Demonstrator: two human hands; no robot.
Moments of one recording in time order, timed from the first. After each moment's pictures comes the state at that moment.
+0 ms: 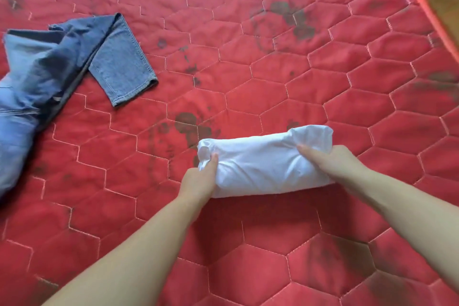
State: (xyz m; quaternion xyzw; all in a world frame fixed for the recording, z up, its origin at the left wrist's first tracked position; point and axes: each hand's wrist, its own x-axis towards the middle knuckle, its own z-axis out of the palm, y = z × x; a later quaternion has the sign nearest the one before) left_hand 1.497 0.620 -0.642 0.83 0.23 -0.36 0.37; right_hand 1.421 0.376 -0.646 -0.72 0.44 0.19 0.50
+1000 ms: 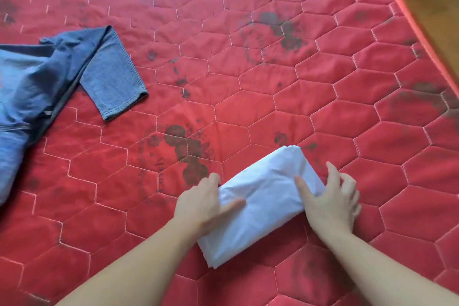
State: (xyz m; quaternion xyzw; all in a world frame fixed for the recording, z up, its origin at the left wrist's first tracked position) left_hand 1.484 0.613 -0.659 0.93 -0.17 -0.33 0.02; right_hand 1.369 0.404 -0.675 -0.83 0.49 0.05 0.27
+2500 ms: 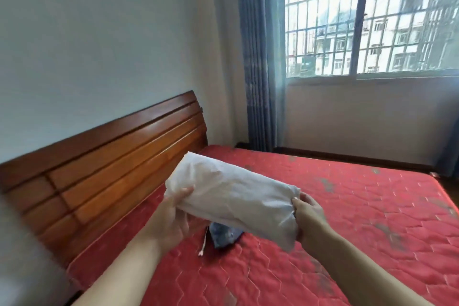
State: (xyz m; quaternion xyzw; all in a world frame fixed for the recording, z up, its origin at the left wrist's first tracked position) left_hand 1.215 0.960 -0.042 0.56 0.10 0.01 0.83; right_hand 1.285 0.715 -0.096 -0.59 0.15 0.06 0.79
